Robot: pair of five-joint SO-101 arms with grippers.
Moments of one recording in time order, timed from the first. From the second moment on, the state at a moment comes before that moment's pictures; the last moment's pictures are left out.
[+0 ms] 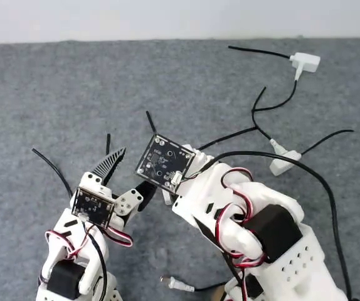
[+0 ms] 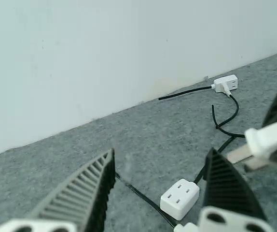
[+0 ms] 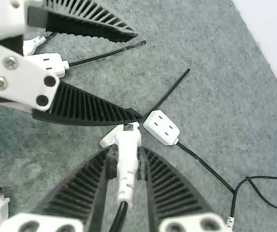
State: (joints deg) left arm 15.8 -103.7 84.5 42.2 -5.3; right arm -42.0 -49.2 20.2 81.8 27.6
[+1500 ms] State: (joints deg) left arm 17.5 -103.7 85.8 41.7 -7.1; right arm -42.0 -49.2 23.6 80.4 27.6
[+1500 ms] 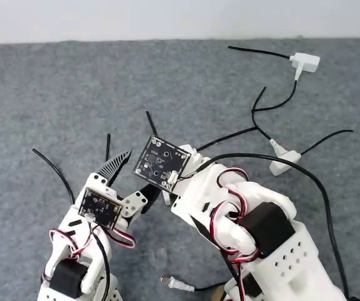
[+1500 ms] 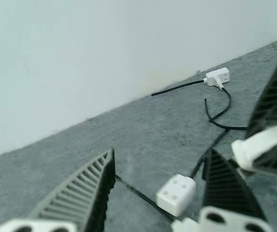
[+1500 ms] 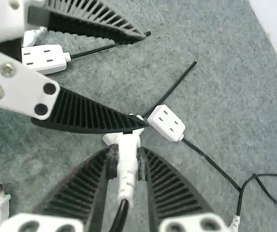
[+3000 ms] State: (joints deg) left arm -14.7 -103.6 87.3 24.6 -1.4; right arm -38.6 17.8 -7.2 85.5 60.7
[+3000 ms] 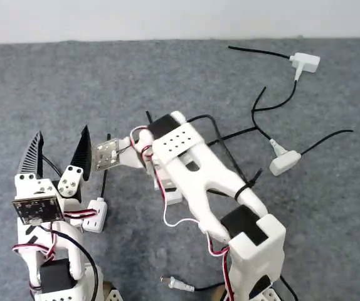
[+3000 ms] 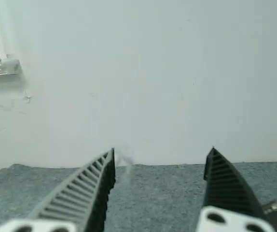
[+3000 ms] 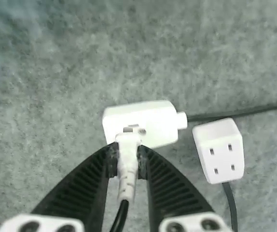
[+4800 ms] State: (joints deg) left arm -15.5 -103.6 87.3 24.6 -1.4; right arm -38.8 19.1 -4.7 81.5 62.7
